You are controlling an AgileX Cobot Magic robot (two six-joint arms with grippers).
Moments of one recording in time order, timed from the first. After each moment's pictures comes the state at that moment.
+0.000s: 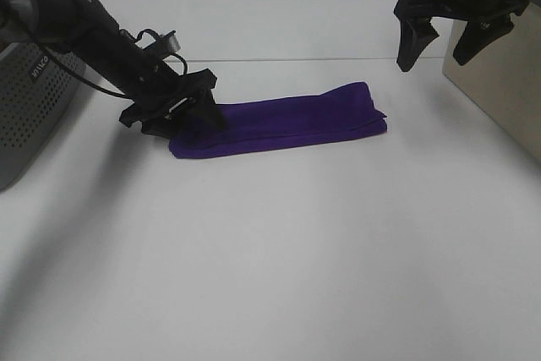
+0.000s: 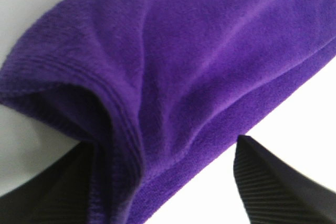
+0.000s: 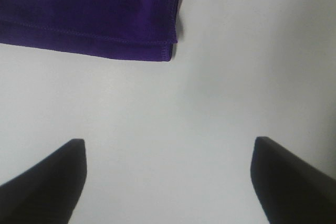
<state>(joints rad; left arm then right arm) -0.19 2.46 -1.85 -0.72 0.91 0.30 0.15 2.09 -1.85 0.15 1.19 -0.17</state>
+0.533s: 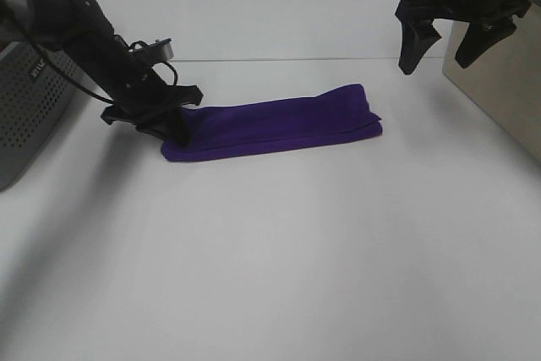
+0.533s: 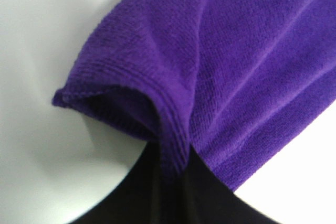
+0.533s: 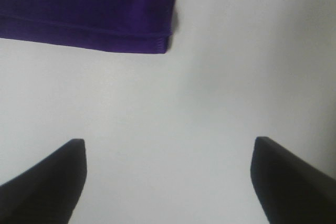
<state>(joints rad) -0.17 2.43 -1.84 -0.54 0.91 0.32 0.15 2.09 -1.85 0.15 1.21 -0.17</state>
